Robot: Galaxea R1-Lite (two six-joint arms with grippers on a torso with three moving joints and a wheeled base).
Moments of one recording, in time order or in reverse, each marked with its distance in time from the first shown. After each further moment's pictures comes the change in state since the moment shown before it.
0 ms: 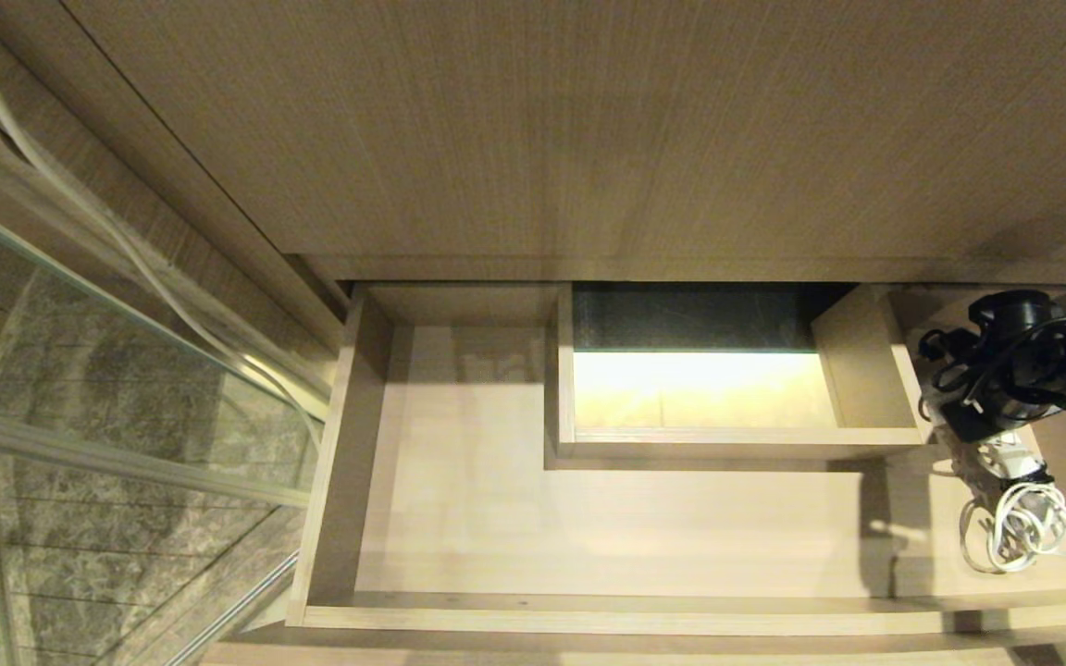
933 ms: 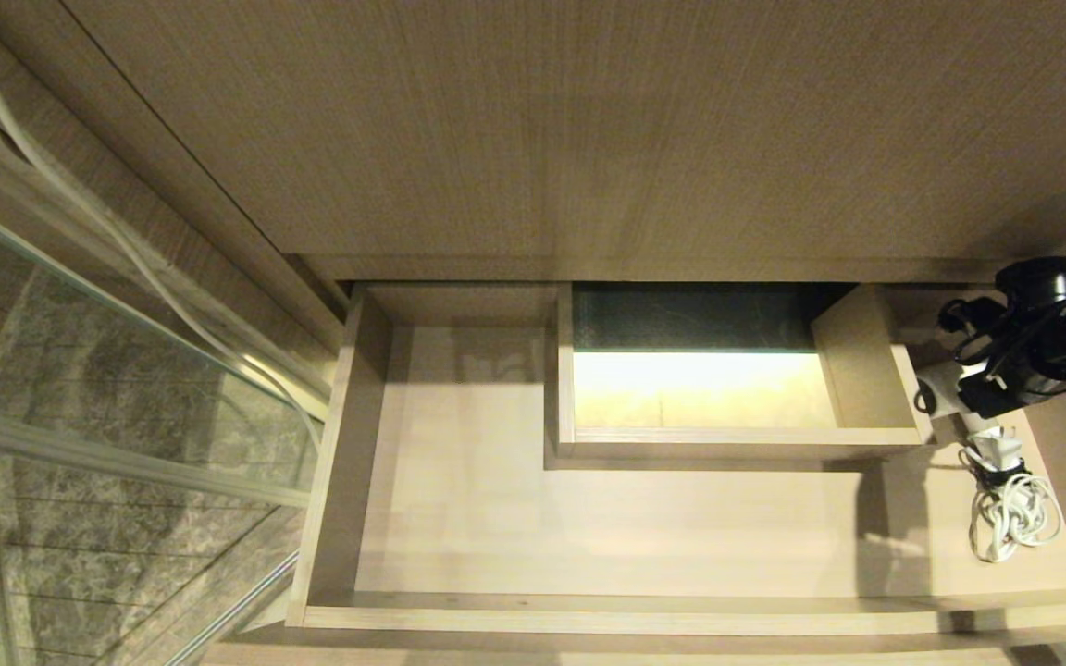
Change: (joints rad) left arm 0.000 0.000 0.000 0.000 0.000 0.000; right arm -0.001 -0.104 0.010 0.003 0.002 -0.009
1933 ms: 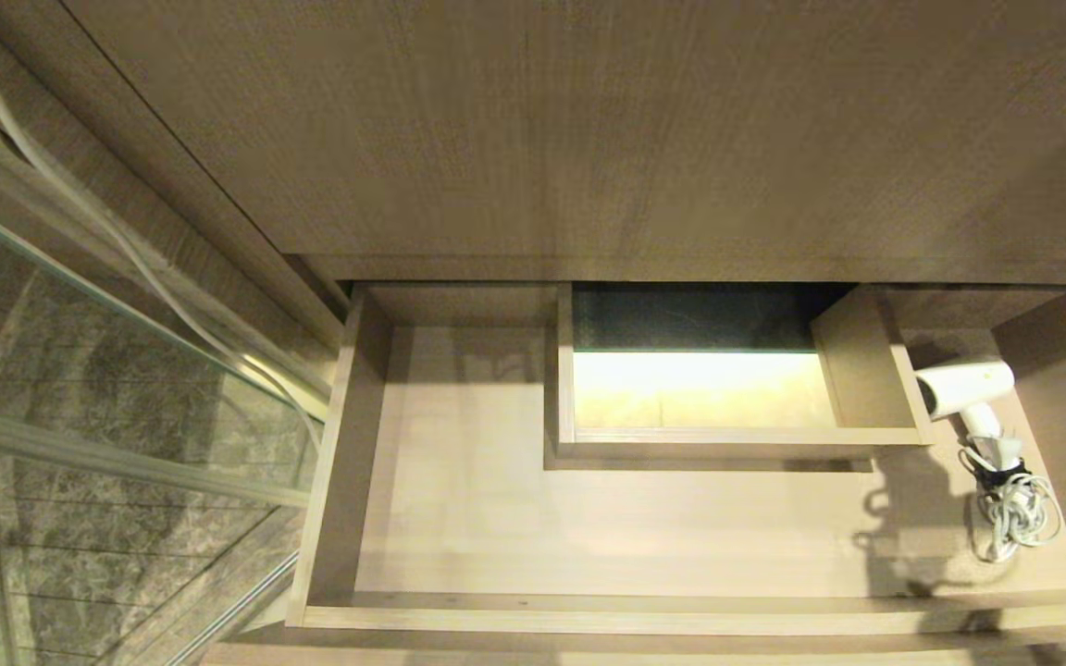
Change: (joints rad) left arm 0.000 0.000 0.000 0.000 0.000 0.000; right arm -0.086 -0.729 0.455 0.214 -0.005 -0.097
